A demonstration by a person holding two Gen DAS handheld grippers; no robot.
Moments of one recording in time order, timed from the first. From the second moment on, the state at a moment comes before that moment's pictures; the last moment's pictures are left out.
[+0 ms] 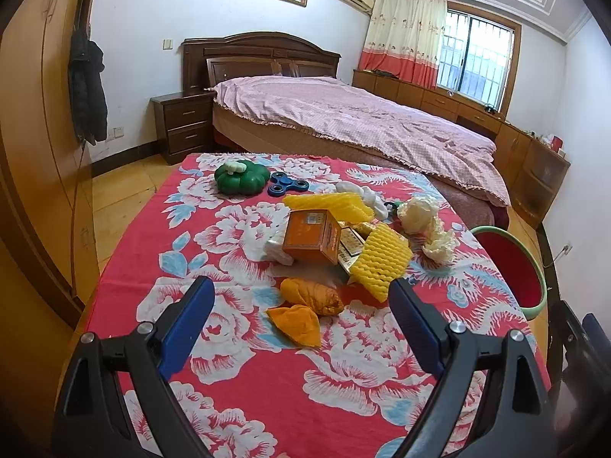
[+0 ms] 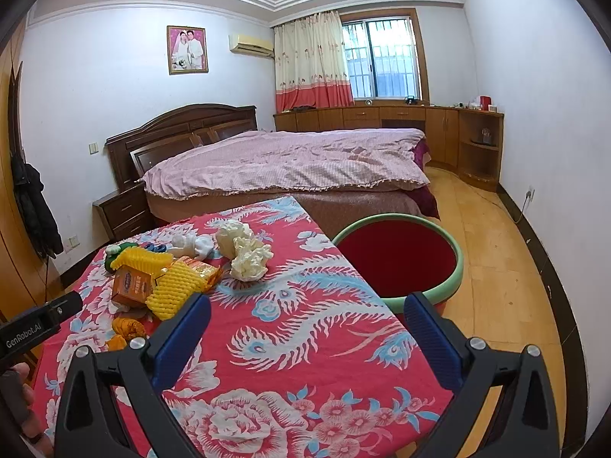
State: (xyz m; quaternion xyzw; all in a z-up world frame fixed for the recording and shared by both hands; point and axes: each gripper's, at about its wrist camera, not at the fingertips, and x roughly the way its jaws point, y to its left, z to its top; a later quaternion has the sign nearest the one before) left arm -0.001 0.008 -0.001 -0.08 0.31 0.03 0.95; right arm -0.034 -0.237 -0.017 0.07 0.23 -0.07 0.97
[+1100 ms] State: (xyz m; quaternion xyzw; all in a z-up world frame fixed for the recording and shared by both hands) left arm 0.000 0.012 -0.009 -0.08 0.31 0.04 0.95; right arm -0.033 -0.239 -0.022 0.08 0.24 -0.06 0.96
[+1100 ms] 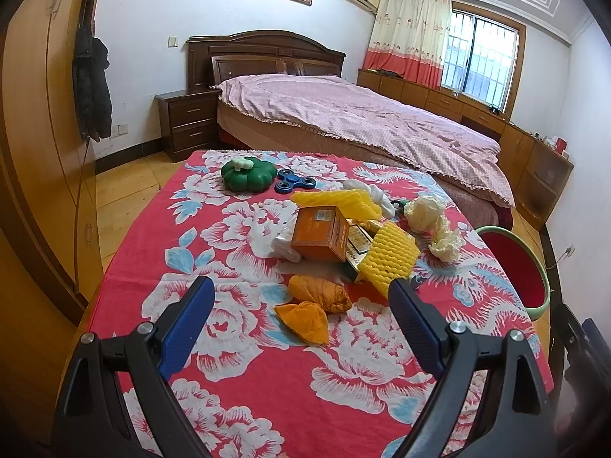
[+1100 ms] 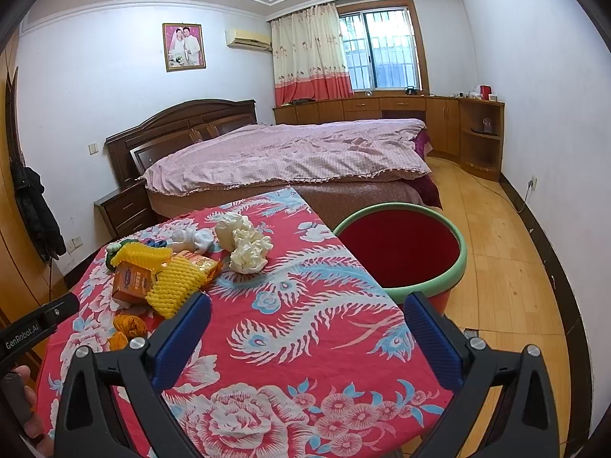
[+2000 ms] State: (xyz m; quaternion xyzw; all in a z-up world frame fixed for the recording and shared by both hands) left arm -0.003 0.012 -0.012 -0.08 0.31 0.04 0.95; right arm -0.032 -0.240 -0.024 0.08 0.24 -0.06 0.96
